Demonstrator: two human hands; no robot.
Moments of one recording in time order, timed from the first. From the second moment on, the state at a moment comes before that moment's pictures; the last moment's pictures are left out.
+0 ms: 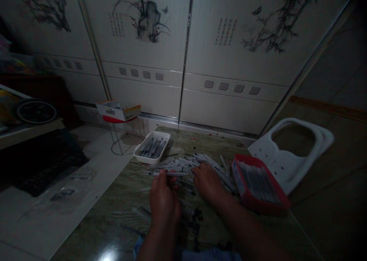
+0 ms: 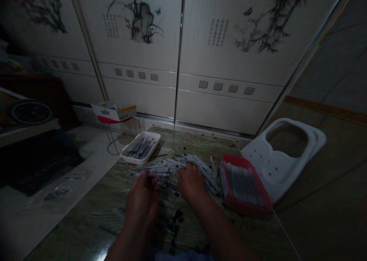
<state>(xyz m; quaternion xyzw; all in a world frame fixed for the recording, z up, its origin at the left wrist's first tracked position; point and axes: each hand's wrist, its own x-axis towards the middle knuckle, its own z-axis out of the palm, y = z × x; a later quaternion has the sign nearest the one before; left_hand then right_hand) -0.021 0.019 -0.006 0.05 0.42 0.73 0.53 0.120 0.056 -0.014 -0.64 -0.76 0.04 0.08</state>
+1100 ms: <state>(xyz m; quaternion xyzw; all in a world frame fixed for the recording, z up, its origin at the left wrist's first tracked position) -0.017 0.018 -0.001 0.05 0.41 0.72 0.55 0.144 0.001 0.004 -0.58 -0.80 0.14 0.05</state>
